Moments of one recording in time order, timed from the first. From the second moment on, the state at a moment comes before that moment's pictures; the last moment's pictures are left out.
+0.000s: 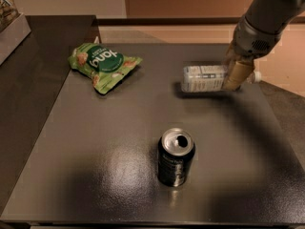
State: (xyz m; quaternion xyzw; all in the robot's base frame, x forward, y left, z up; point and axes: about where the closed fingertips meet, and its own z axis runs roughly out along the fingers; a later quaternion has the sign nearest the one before) arm 0.567 -0.210 0.894 -0.65 0.75 0.01 0.12
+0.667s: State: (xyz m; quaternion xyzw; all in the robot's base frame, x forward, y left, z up) arm 0.499 -0.170 0.912 -0.68 0.73 0.03 0.12
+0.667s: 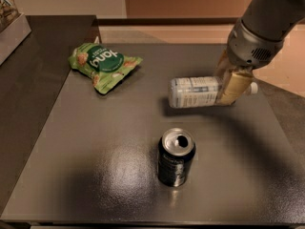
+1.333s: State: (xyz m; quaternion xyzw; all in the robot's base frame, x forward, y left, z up) arm 0.453 -0.129 0.890 -0.70 0.71 0.05 0.09
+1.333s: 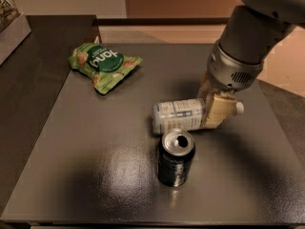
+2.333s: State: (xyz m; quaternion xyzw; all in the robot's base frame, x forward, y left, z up) arm 0.432 -0.127 0.860 -0.71 0.71 0.03 0.05
